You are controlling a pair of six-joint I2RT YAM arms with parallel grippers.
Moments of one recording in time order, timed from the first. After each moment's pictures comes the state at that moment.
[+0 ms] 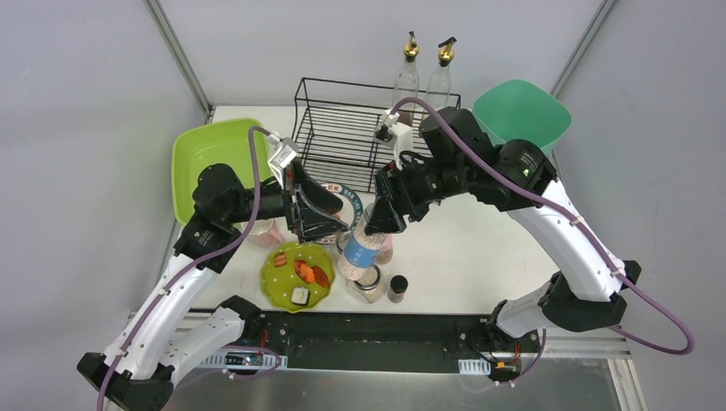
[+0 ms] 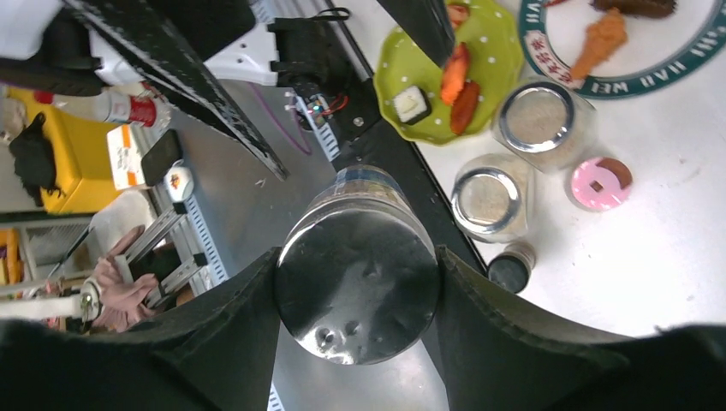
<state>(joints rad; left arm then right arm) -0.47 0.81 0.96 -0.13 0.88 -0.56 0.95 1.46 2.03 -1.29 -0.38 0.34</state>
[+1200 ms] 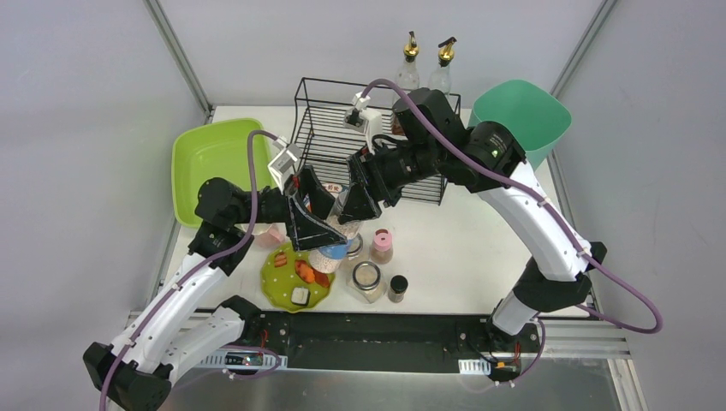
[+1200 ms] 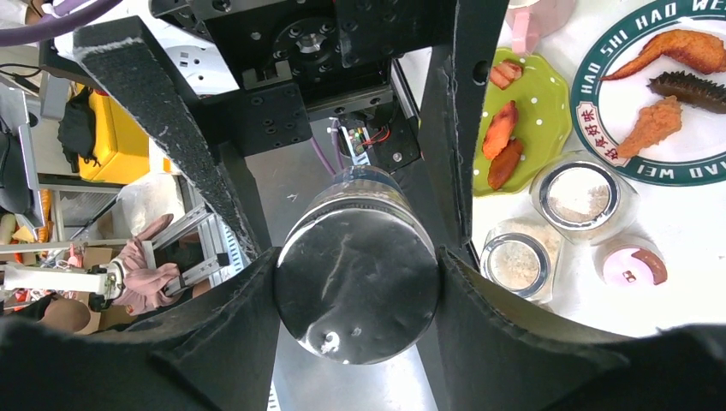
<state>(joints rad) -0.49 0.81 0.81 0.33 1.04 -0.89 0.97 1.65 2.27 -1.27 -0.52 0.30</state>
